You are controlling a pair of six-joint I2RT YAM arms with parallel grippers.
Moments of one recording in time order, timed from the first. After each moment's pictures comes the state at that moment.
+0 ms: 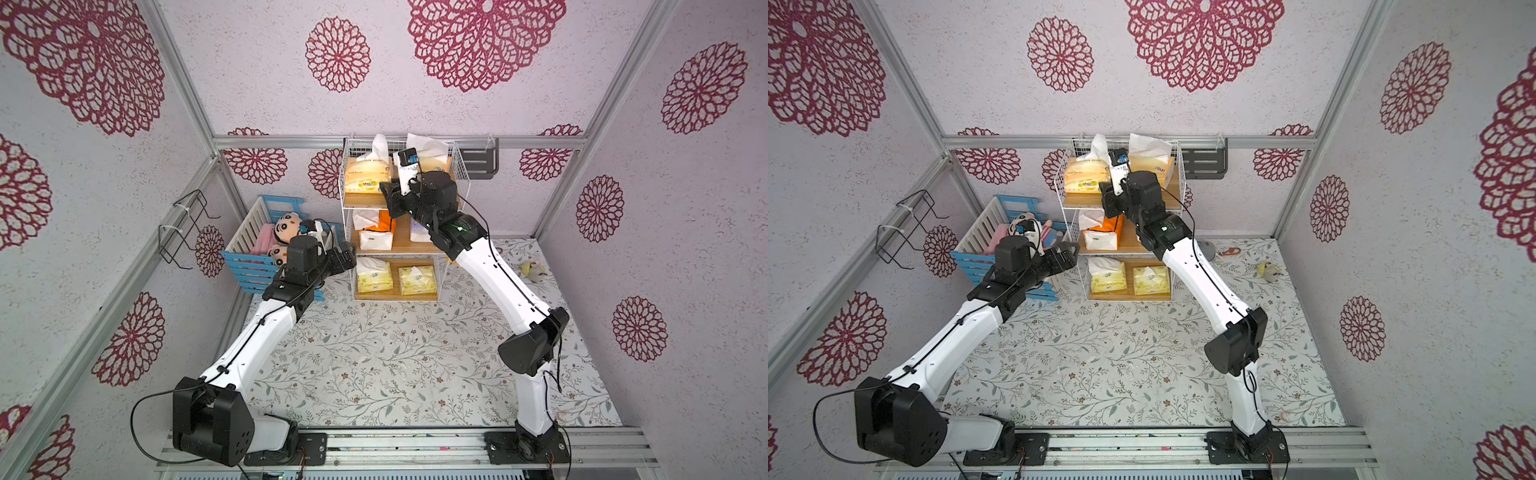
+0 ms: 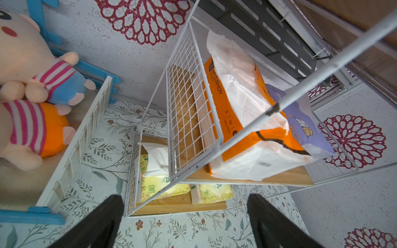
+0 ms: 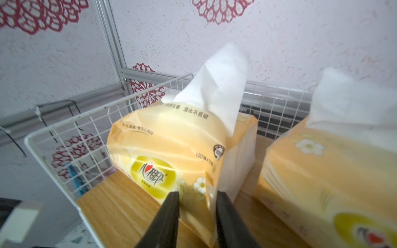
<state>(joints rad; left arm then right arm) -0.26 1.37 1.15 -0.15 0.09 -0.54 0.60 2.05 2.37 -0.37 0.03 0.03</state>
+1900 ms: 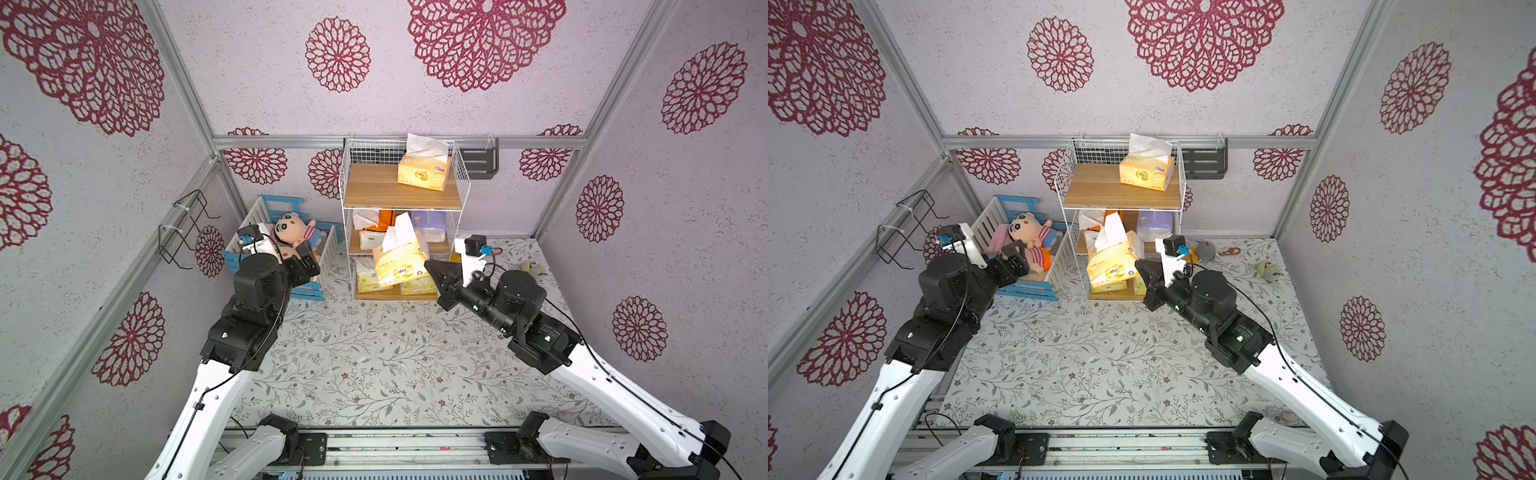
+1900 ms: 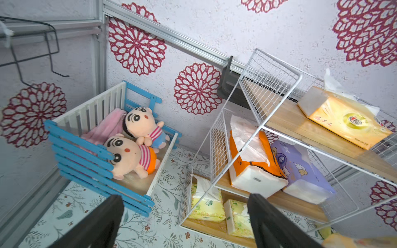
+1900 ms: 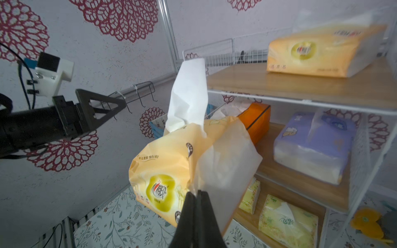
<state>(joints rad) -0.32 0.94 1.25 -0.53 -0.39 -0.45 0.78 1.05 1.09 -0.08 0.01 0.21</state>
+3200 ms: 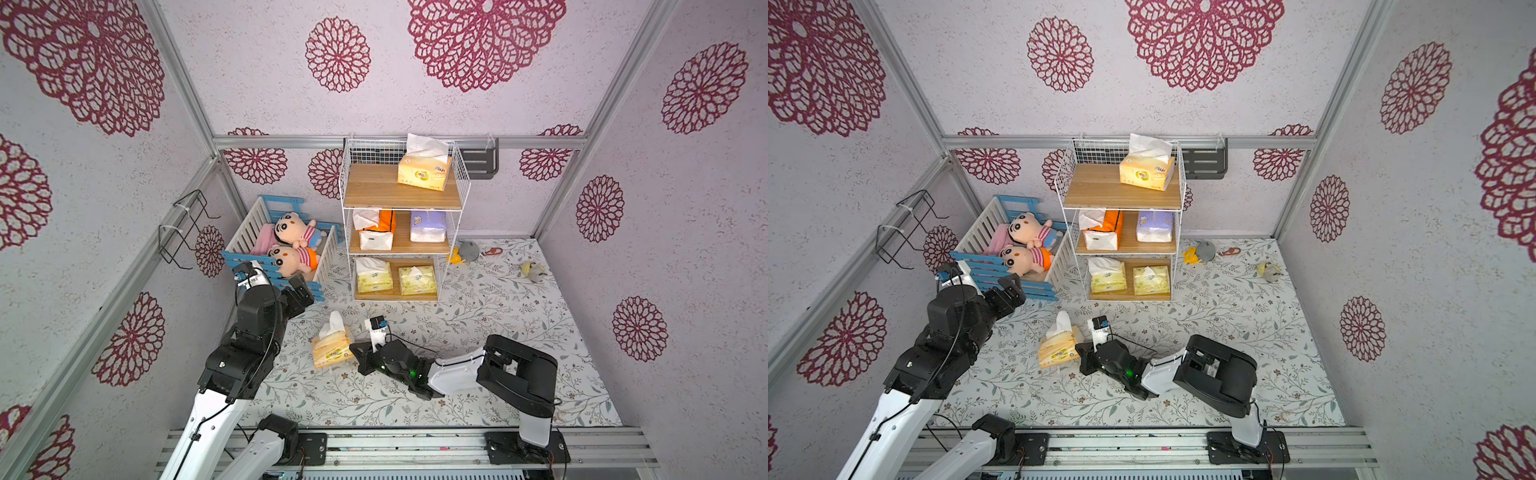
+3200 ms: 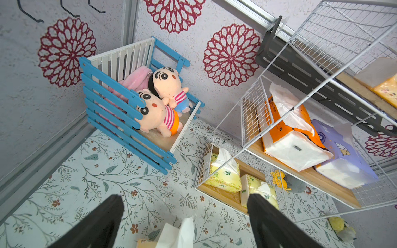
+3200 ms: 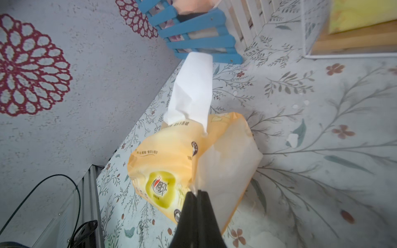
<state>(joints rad) -0.32 0.79 1.05 -0.64 -0.42 -0.61 1.13 1.92 0.86 0.75 0.13 0.69</state>
